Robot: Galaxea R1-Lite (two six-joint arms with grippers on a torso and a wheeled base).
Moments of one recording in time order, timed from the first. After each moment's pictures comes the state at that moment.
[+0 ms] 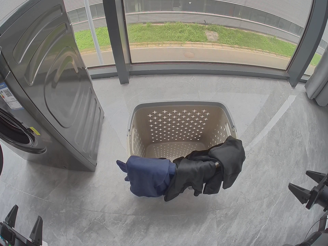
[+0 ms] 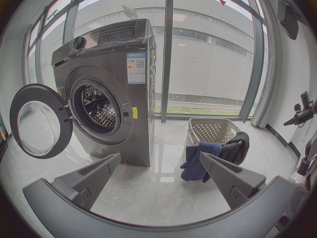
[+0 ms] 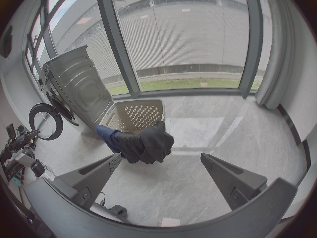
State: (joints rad) left arm -0.01 0.02 -0.02 0.01 0.03 -0.06; right arm 0.06 0.74 -0.21 -0.22 0.18 0.01
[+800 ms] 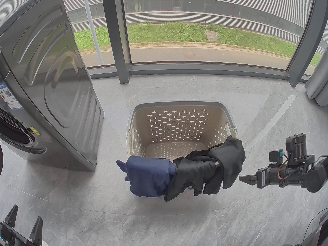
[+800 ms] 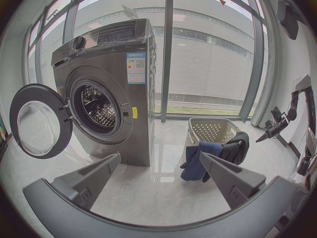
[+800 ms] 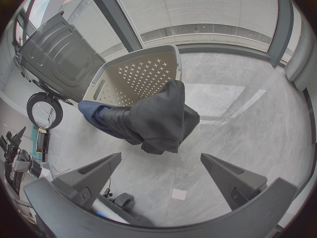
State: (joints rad) left arm -0.01 0.02 -0.02 0.01 0.03 -0.06; right arm 0.20 1.71 -0.43 -0.61 0.19 0.04
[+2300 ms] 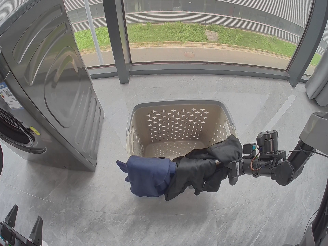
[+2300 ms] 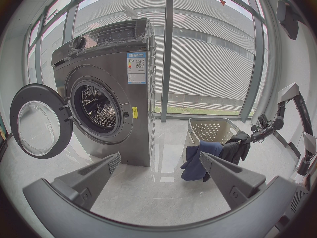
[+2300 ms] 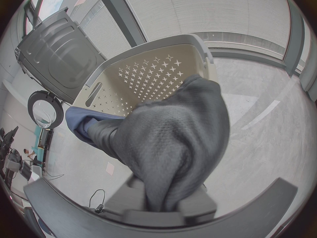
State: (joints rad) left arm -0.01 0.02 -0.02 0.01 0.03 -0.06; right arm 0.26 2.09 -0.68 -0.83 0.23 0.04
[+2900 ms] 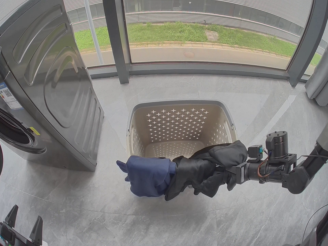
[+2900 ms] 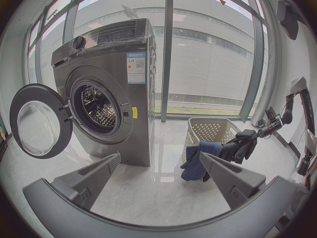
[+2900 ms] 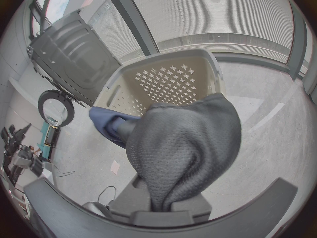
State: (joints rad) left arm -0.01 0.02 -0.02 0.01 0.03 -0.06; right arm 0.34 1.90 -0.53 -0.83 0.23 0.07
